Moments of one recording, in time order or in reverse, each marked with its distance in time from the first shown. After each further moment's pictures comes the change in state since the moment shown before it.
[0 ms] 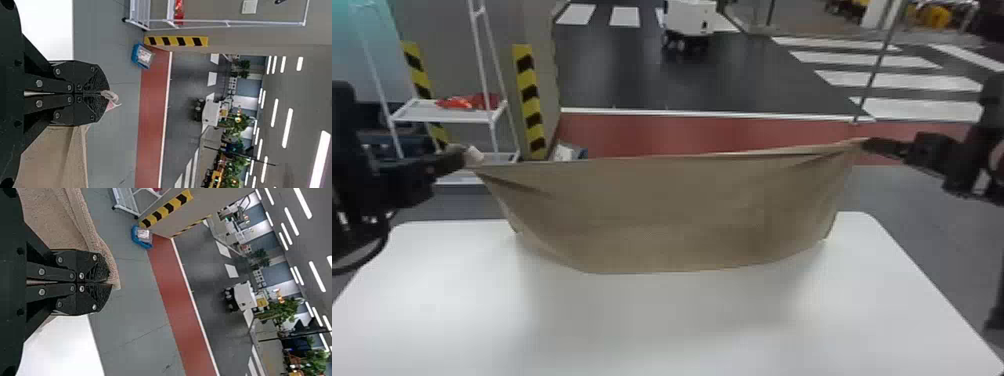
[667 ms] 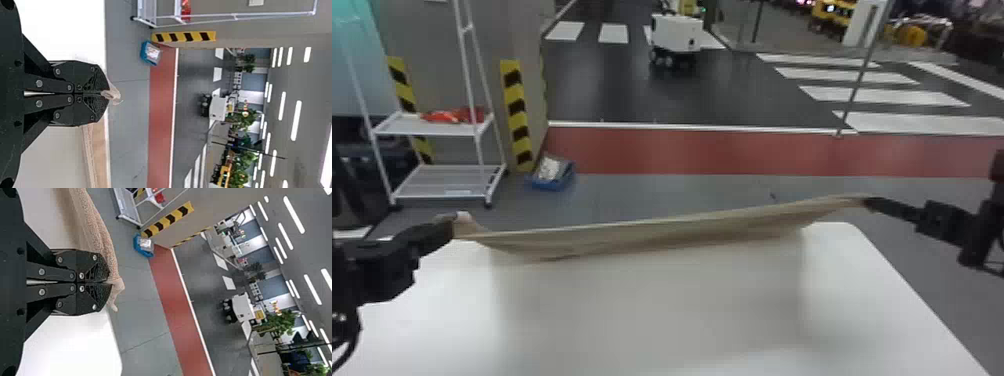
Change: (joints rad) left arm 0.316 -0.025 0.007 -0.238 -0.002 -0.033 0.002; right arm 0.282 -0.109 -0.057 -0.084 -0.196 -0.084 0.090
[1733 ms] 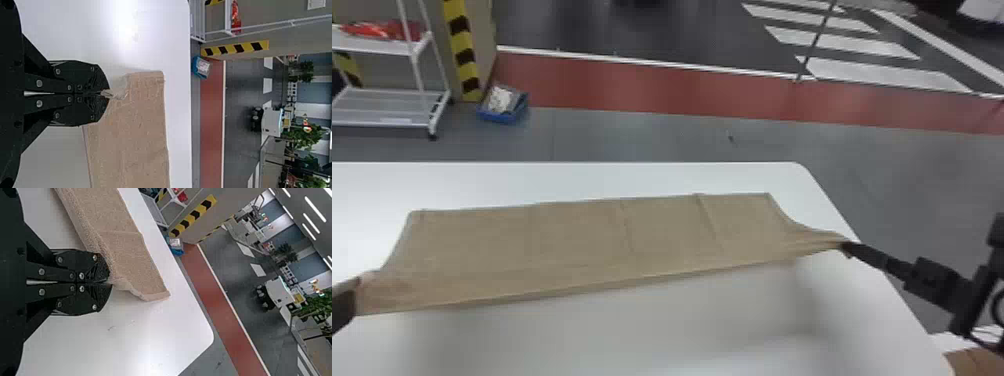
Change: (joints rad) left arm 0.514 -0.050 0.047 -0.441 -0.012 0.154 0.069; right arm 0.492 0.076 -0.234 -0.445 -0.153 0.230 0.111
